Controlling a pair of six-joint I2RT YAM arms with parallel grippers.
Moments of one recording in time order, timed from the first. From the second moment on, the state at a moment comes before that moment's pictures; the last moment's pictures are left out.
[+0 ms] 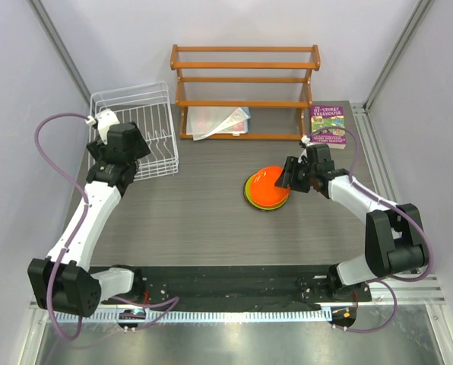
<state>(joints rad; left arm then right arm) -0.17 1.20 1.11 -0.45 -0.58 -0.42 0.22 1.46 0.84 -0.21 -0.25 0.42</state>
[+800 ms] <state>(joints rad) -0.15 1.33 1.19 -0.47 -0.64 -0.40 0.26 1.52 0.92 -0.39 -0.14 0.31</state>
